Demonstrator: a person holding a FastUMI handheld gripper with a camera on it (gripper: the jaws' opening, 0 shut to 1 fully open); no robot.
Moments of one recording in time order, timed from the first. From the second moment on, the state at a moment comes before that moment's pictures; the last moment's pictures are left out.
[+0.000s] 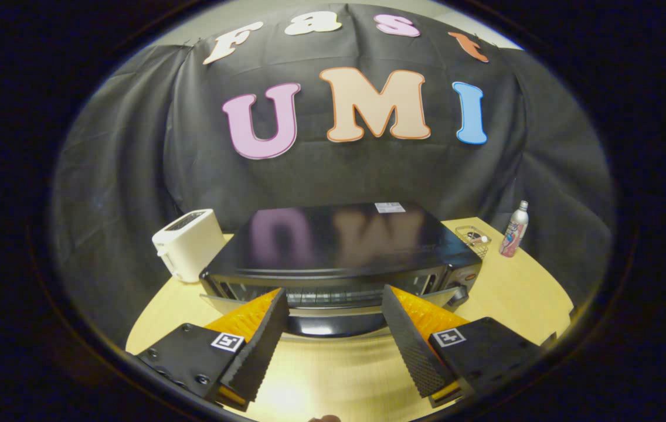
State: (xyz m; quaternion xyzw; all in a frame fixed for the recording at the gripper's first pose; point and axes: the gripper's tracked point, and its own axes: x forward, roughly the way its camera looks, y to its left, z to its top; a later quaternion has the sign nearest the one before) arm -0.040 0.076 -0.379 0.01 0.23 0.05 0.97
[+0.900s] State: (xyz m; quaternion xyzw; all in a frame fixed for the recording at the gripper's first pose) arm -0.152 0.059 -0.463 0.00 0.33 0.05 0.94
